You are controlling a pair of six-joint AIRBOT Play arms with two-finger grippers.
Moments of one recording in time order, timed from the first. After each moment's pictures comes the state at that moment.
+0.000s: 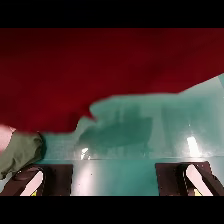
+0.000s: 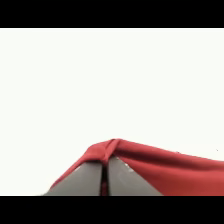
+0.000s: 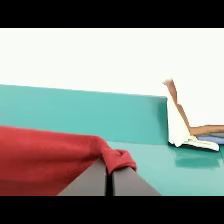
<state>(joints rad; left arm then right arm) 0.11 -0.79 2.07 1.06 -1.04 -1.47 -0.58 -0.85 2.09 -0.99 1.51 1.43</state>
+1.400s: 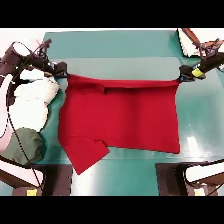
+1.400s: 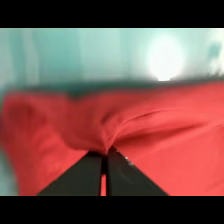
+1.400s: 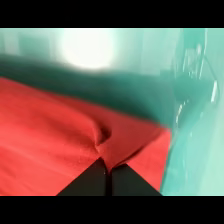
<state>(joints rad) 0.04 -1.68 1.66 1.05 -1.24 -1.42 -0.21 -1.61 1.66 -1.25 1.47 1.44</state>
